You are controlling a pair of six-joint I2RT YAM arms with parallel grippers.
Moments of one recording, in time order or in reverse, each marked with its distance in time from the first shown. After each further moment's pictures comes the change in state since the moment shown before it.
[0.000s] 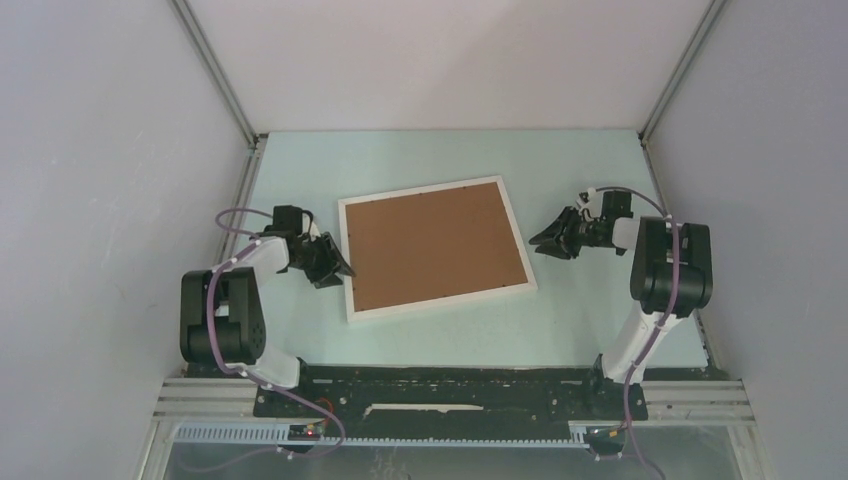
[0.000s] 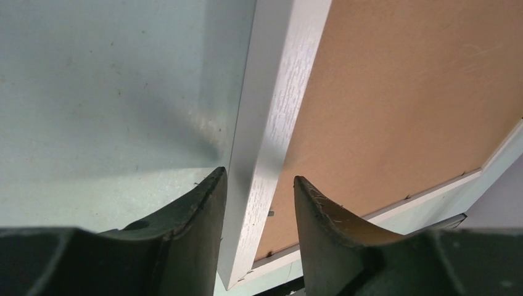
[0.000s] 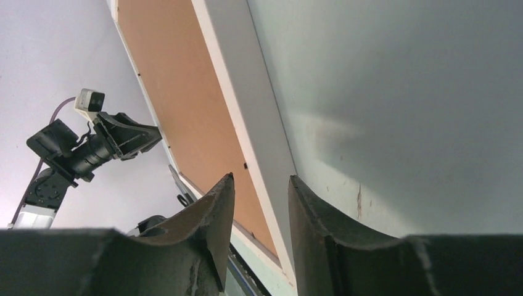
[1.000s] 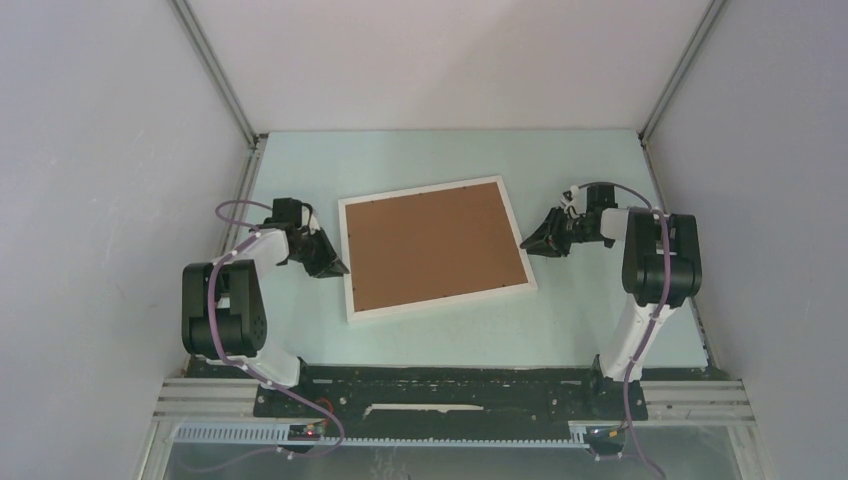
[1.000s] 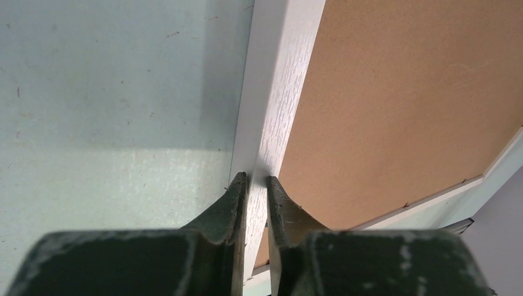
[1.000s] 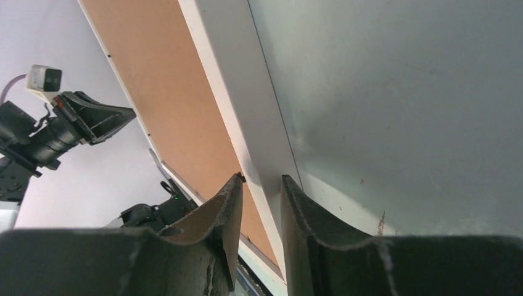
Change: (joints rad) left arm 0.000 0.055 0.069 -0.025 -0.016 0.030; right arm 0.079 0.087 0.111 -0.121 0.035 -0.056
